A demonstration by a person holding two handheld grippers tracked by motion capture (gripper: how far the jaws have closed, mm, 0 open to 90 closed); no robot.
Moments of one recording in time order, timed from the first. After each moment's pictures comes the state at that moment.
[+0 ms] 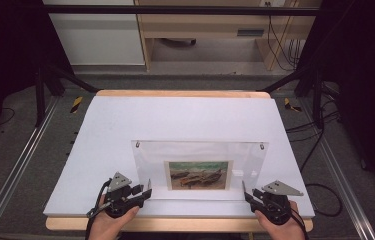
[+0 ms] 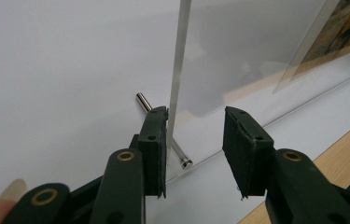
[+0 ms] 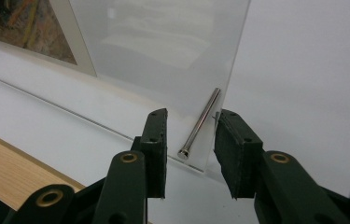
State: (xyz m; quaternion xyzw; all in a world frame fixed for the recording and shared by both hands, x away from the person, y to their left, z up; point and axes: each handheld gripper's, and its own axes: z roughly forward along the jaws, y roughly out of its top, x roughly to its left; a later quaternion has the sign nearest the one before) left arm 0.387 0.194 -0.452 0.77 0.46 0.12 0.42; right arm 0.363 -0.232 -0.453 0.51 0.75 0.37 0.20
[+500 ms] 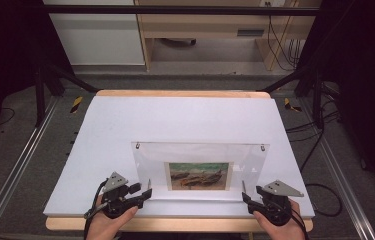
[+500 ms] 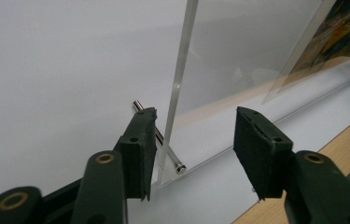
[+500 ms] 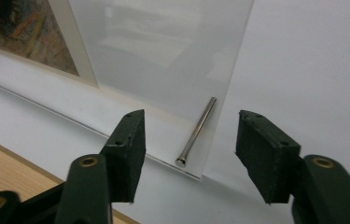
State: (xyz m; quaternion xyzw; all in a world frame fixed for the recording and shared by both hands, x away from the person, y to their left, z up) left arm 0.383 0.199 -0.447 0.76 0.46 0.11 0.44; right arm 0.361 -0.231 -0.448 0.51 0.75 0.37 0.22
